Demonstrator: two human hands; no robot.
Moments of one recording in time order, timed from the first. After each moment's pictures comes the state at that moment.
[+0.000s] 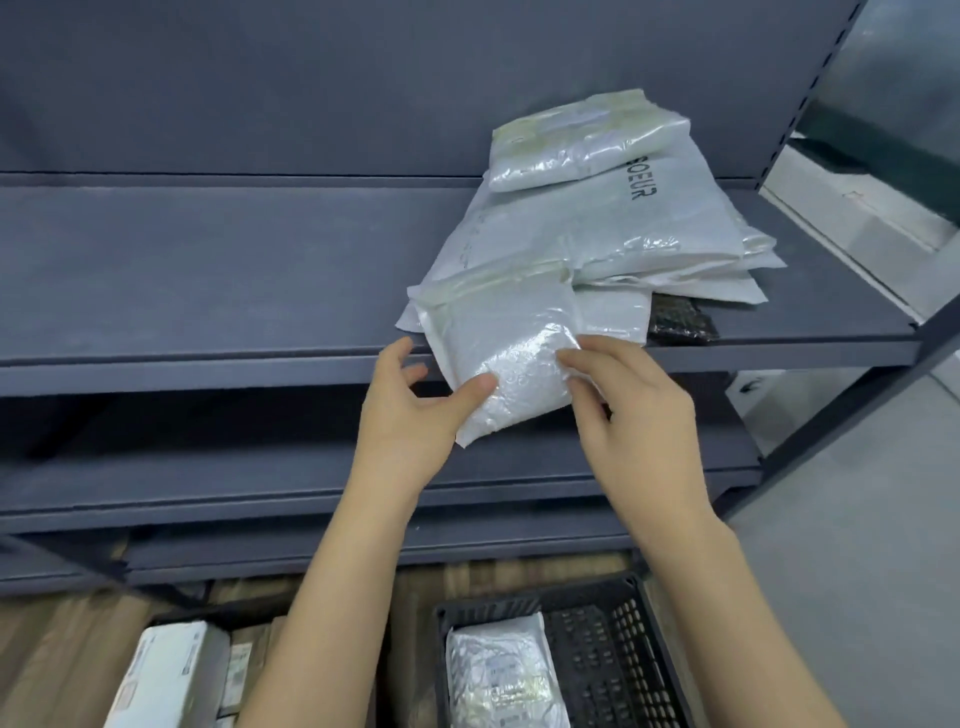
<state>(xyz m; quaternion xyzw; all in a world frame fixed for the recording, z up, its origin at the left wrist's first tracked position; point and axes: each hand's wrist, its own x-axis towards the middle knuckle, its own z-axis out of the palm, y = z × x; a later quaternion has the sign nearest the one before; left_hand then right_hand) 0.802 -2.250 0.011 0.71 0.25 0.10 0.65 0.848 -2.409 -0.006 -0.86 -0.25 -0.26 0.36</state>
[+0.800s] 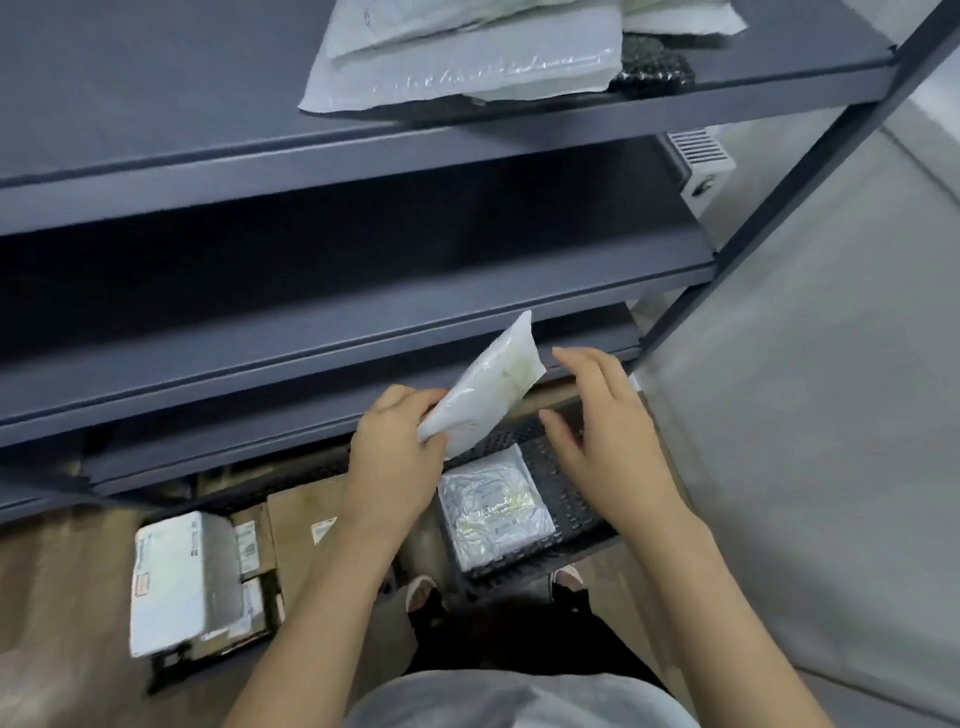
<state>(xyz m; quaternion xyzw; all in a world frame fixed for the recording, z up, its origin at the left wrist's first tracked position) 0.701 -2.258 -0.132 0.92 0.08 0.01 0.38 0.723 -2.446 -0.129 -0.94 -0.12 -0.03 0.31</state>
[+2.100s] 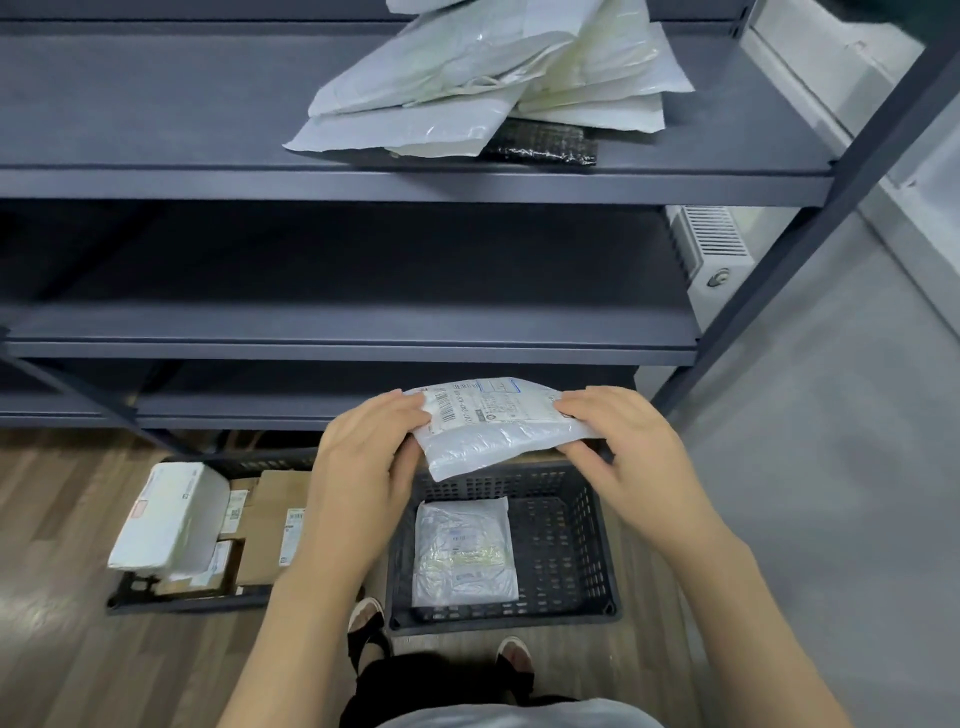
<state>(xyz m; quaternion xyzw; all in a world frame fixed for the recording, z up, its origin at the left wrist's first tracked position) 0.665 -2.402 -0.123 0.94 0.07 0.25 0.24 0.776 -2.629 -0.121 -0.88 -0.35 -0.07 0.31</state>
